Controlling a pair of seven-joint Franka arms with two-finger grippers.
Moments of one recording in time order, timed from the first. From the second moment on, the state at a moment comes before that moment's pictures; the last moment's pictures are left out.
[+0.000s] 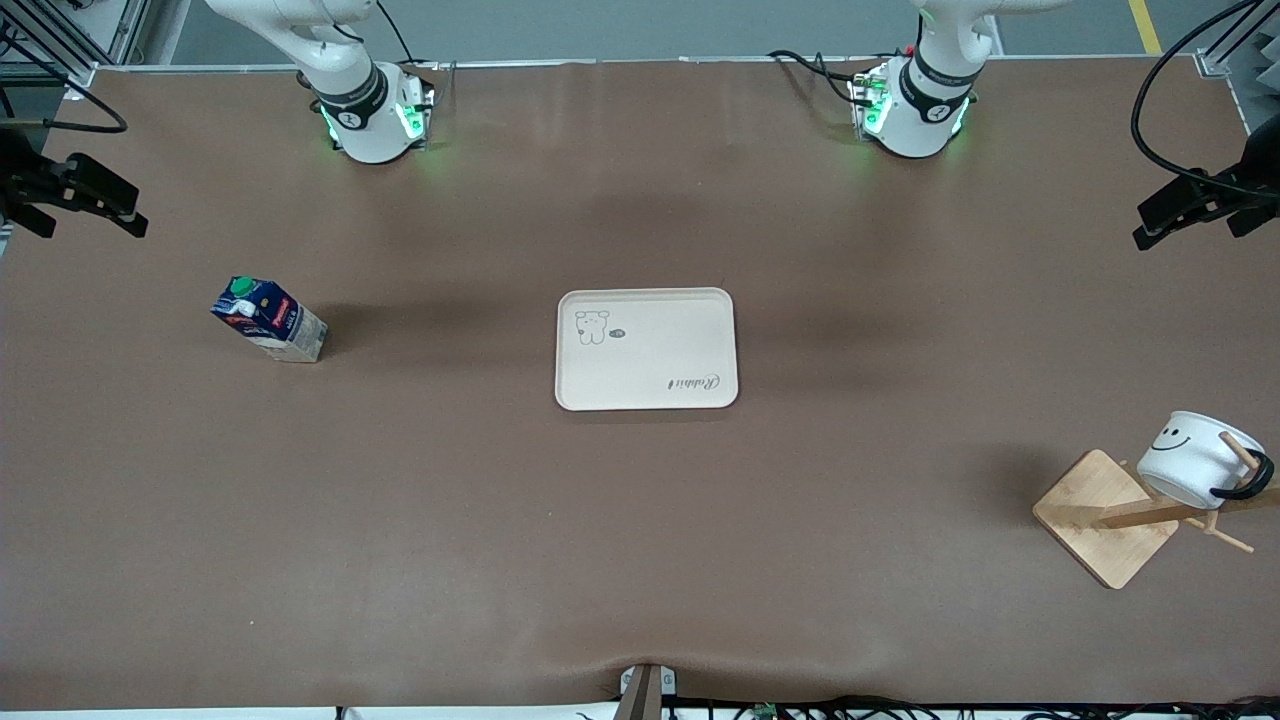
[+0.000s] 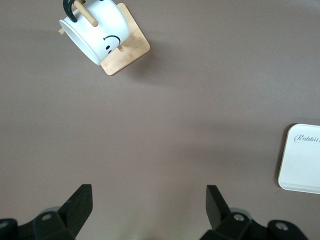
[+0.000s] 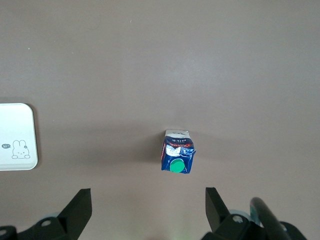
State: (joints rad) left arm 0.00 -0.07 -0.01 -1.58 0.04 1.53 -0.12; right arm -0.05 -0.11 0.01 -1.63 -0.01 1.52 -0.04
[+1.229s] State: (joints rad) left arm 0.16 -0.02 0.01 -1.63 -0.03 1.74 -0.12; right arm -0.05 -0.11 0.01 -1.63 -0.01 1.52 -0.04
